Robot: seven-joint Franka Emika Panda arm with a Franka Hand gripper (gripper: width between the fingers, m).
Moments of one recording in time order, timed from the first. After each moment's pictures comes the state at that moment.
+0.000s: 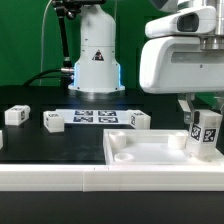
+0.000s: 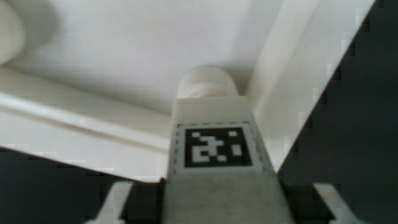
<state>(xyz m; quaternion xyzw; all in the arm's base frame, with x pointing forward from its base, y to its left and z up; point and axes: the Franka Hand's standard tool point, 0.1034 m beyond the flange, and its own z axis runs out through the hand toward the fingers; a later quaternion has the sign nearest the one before) 0.617 0.123 0.085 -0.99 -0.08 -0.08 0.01</state>
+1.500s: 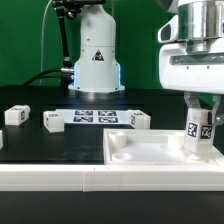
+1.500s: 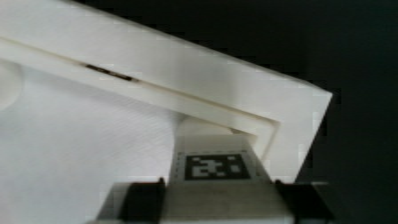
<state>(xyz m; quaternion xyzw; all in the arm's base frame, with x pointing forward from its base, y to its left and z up) 0.610 0.132 0.083 -0.82 0.56 -0.05 0.06</state>
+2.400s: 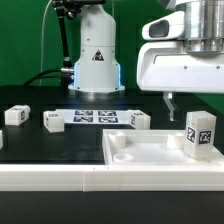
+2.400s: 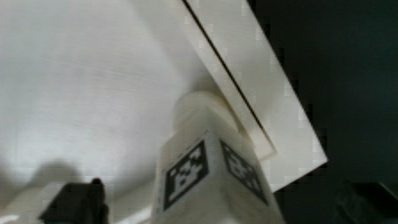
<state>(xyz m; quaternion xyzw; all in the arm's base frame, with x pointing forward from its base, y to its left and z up) 0.617 0.125 0.082 -0.98 0.19 -0.05 0.02</state>
